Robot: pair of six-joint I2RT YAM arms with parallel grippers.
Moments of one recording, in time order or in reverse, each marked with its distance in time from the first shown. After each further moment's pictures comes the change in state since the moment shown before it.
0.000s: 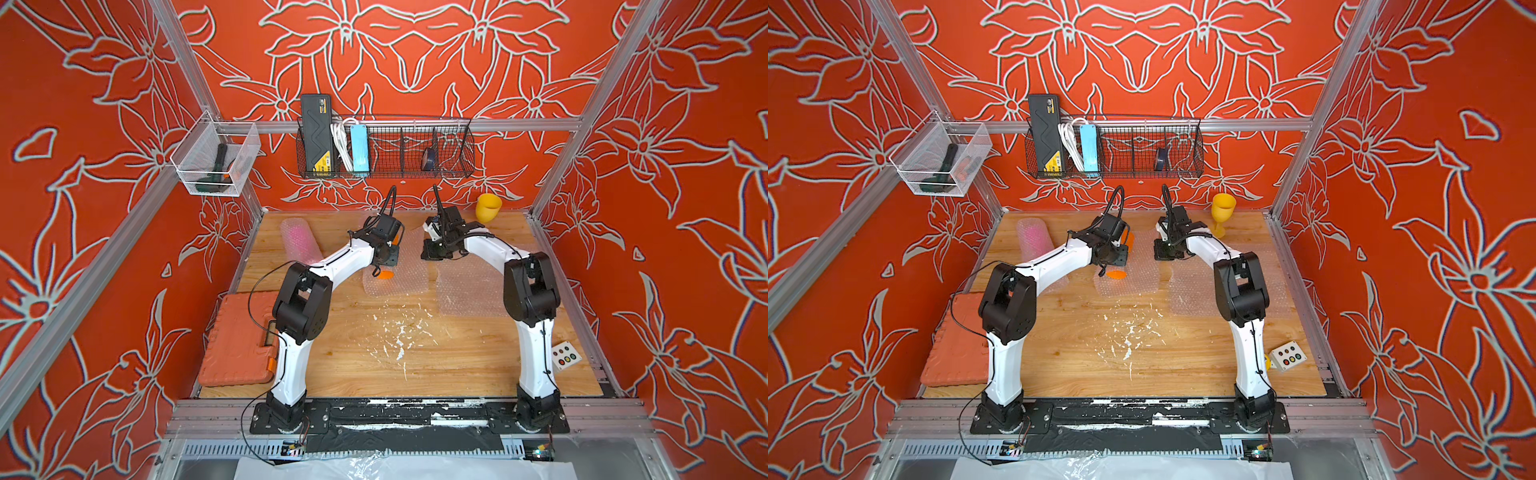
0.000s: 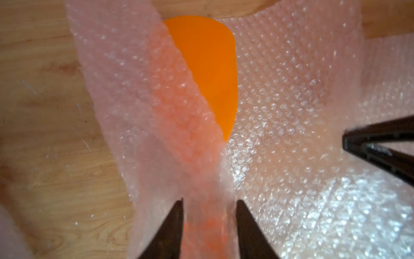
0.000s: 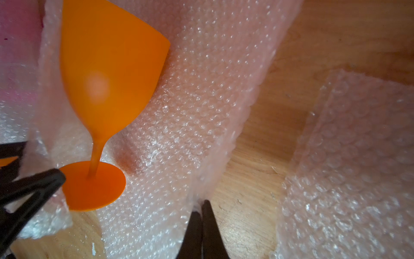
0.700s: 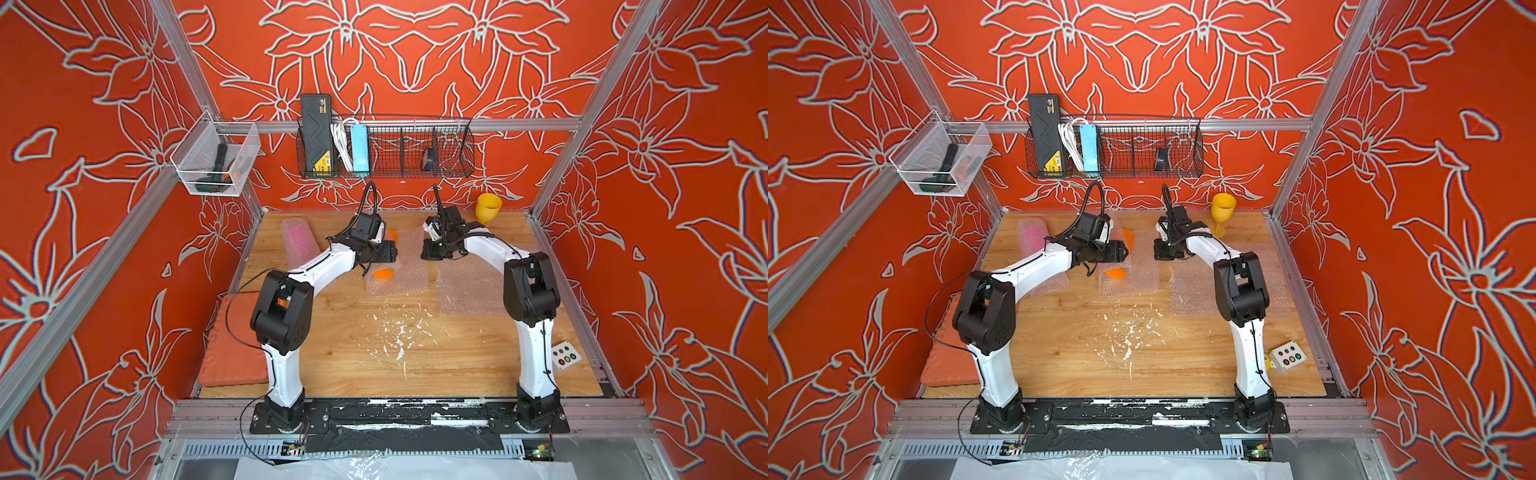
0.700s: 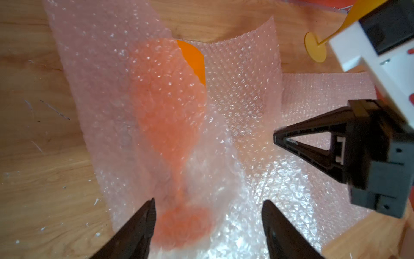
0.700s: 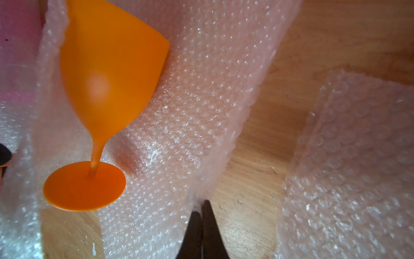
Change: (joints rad) left arm 0.070 -0.142 -0.171 0.192 0.315 -0.069; right arm 0.000 0.000 0.000 0.001 -0.001 0.004
